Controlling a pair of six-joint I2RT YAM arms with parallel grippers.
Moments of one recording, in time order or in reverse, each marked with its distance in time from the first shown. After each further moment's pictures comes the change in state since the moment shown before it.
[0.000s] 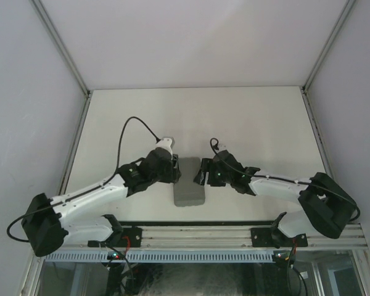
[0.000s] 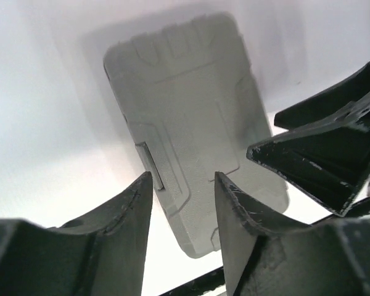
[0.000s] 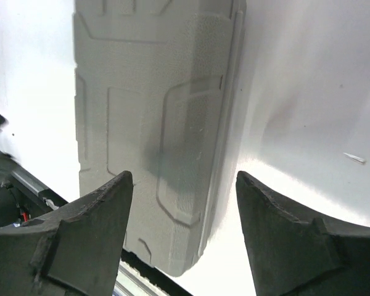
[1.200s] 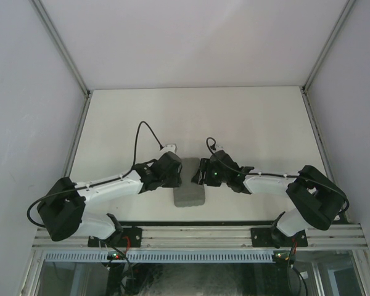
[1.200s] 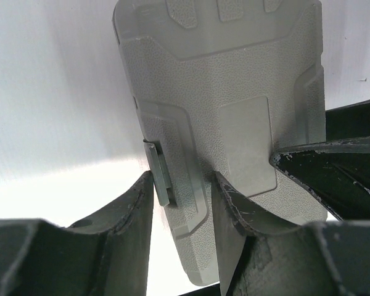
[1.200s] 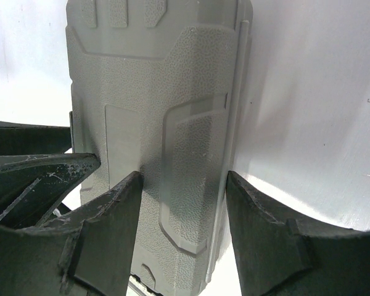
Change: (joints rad) left arm -0.006 0.155 -0.010 0.008 -0.013 -0.137; right arm 0.001 0.068 0.013 0.057 -0.020 0.024
